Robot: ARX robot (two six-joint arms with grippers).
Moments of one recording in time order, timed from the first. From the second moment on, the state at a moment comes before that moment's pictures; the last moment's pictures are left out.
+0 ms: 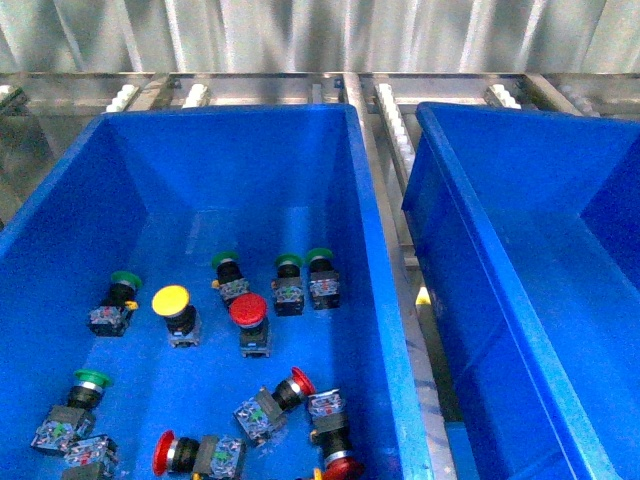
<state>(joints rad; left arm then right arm) -0.06 0.89 0.37 0.02 0.05 0.34 0.00 0.00 0.02 0.00 0.00 0.00</state>
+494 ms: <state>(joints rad) -0.21 1.55 0.73 0.24 0.09 0.41 0.00 0.00 0.02 0.00 0.00 0.00</state>
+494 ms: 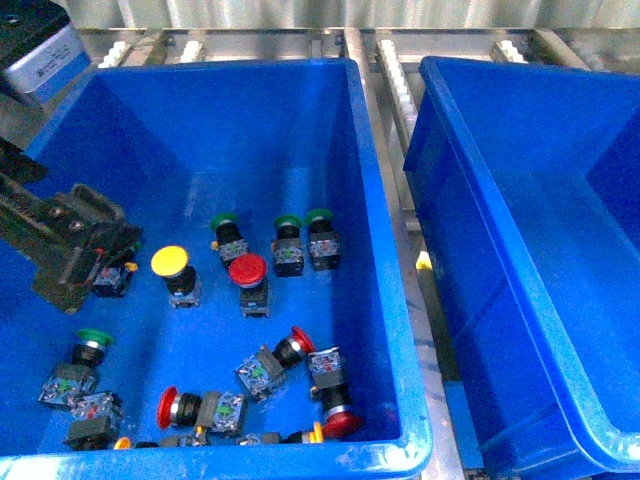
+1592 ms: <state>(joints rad) -0.34 2.19 1.17 0.27 0.08 0.31 0.00 0.00 0.02 0.00 0.00 0.00</state>
